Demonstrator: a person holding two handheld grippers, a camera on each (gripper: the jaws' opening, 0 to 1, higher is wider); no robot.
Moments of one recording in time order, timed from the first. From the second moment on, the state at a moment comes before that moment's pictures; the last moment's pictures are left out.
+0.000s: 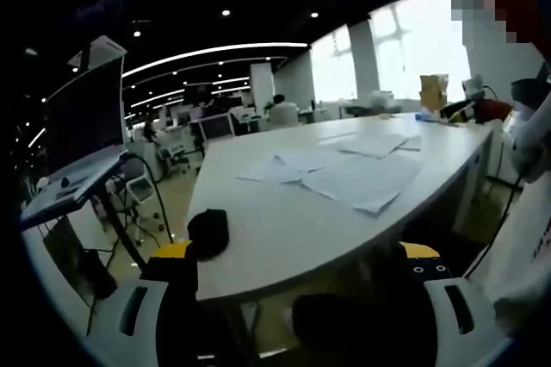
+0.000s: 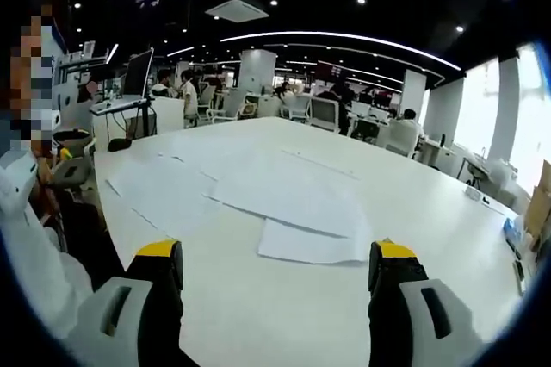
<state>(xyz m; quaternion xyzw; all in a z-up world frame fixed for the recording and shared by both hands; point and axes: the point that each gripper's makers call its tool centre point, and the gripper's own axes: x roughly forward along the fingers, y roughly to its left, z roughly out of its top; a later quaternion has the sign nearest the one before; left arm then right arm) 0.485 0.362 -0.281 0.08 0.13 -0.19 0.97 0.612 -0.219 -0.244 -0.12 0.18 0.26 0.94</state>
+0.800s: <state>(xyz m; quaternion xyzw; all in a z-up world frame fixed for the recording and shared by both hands) 0.480 0.362 -0.283 0.07 0.13 -0.19 0.97 0.616 -0.213 -0.248 -0.13 0.19 0.26 0.94</state>
